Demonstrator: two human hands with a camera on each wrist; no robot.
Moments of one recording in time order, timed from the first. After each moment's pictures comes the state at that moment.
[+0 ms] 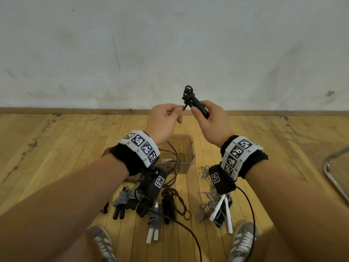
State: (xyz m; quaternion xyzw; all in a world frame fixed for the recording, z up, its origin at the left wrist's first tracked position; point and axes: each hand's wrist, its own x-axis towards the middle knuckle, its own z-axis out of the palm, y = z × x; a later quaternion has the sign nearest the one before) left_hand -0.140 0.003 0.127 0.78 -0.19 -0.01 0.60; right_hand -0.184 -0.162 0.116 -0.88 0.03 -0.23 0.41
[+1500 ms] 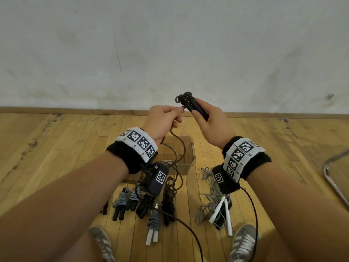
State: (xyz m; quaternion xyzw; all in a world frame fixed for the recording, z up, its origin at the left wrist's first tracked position) left_hand -0.131 0.006 0.129 0.72 -0.11 -0.10 0.68; right_hand -0.188 -0.161 0.125 -0.90 -0.01 -0.19 0.39
